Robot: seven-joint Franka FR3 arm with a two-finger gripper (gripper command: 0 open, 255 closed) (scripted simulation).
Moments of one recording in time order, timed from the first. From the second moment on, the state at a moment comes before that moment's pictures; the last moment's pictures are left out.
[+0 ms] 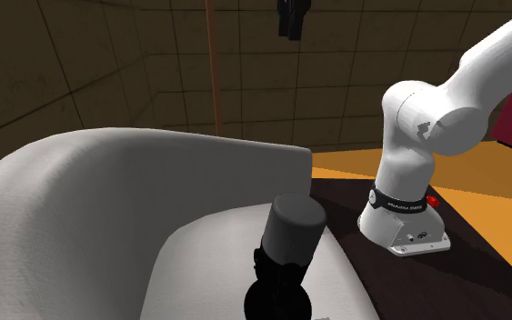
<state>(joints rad) -0.02 -0.81 0.00 -2.26 -0.02 1.49 -0.17</state>
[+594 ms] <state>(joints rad) 0.07 -0.79 0.11 -2.38 0.05 1.64 -0.17</state>
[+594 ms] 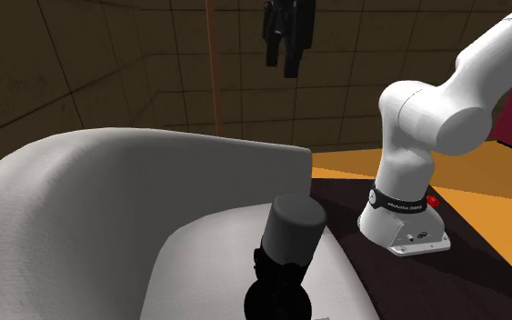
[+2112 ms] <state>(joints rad) 0.28 -0.55 0.42 -2.57 0.15 2.14 -0.15</state>
